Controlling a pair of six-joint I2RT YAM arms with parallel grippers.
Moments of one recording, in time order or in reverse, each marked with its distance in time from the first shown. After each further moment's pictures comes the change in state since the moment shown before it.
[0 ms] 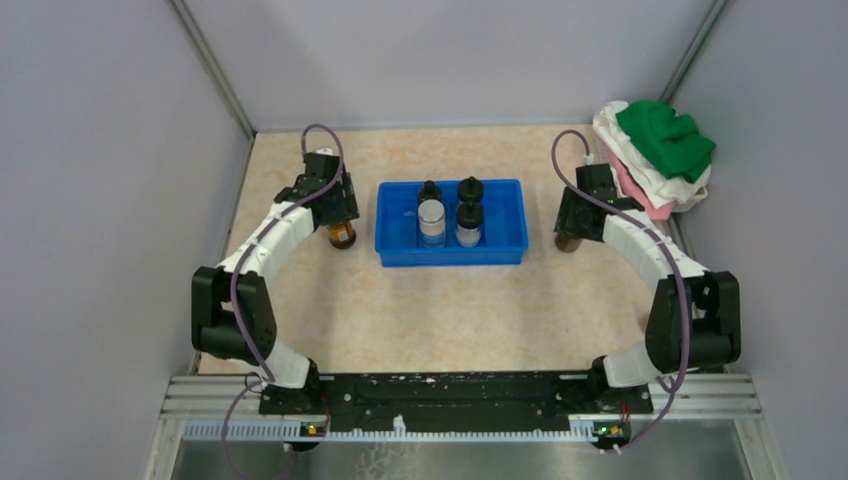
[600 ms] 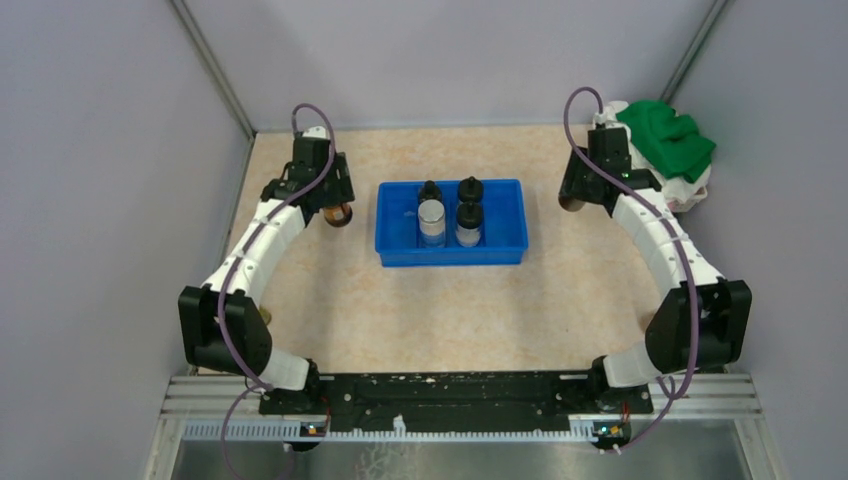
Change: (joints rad) left arm 0.000 -0.079 0.082 -0.019 0.000 0.056; right arm 0.000 0.000 0.245 -0.062 0.010 -0.013
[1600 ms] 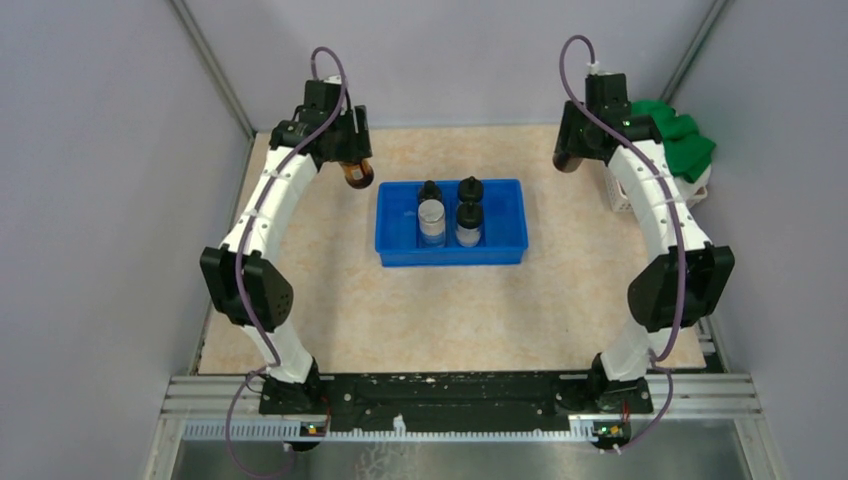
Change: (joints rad) left arm -0.039 0.277 0.568 -0.259 0.112 0.027; right arm 0.016 0.237 0.495 -0.225 -0.023 -0.061
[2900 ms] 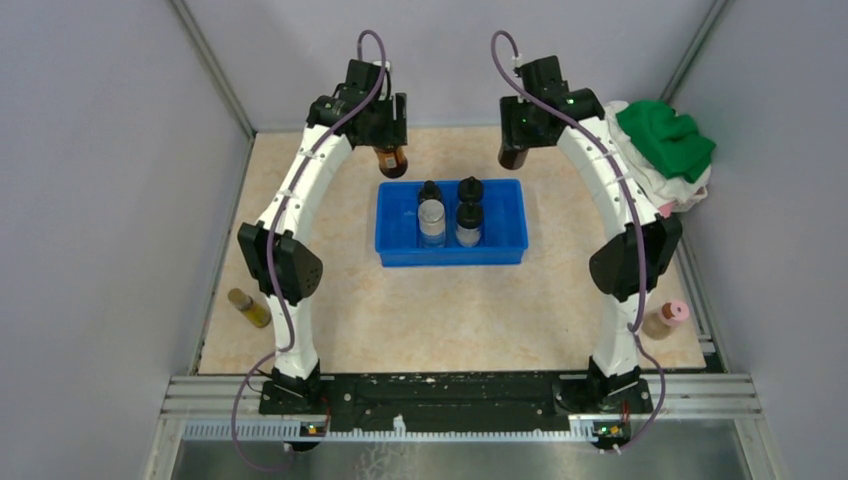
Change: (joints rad) left arm -0.133 0.268 0.423 -0.188 0.023 0.000; right arm 0.212 0.291 0.470 -0.254 -0.074 -0.068
